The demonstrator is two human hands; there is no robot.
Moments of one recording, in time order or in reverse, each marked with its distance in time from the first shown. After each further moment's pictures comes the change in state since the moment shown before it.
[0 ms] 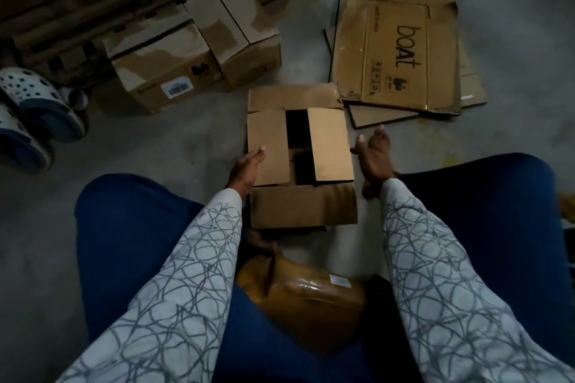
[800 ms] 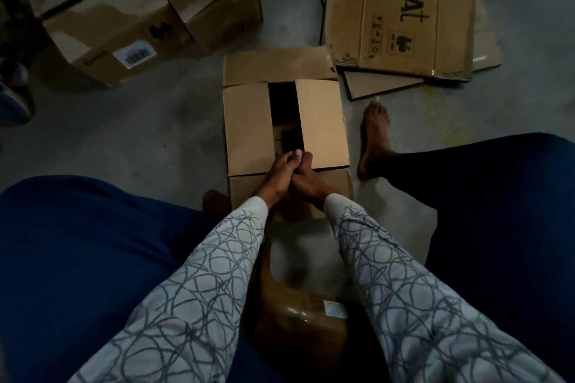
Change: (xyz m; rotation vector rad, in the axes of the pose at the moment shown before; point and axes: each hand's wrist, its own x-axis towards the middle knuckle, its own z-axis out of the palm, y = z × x) left_hand 0.047 -0.068 0.111 -0.014 -0.323 -0.225; right_hand -0.022 -0.018 0.129 0.183 -0.452 0.157
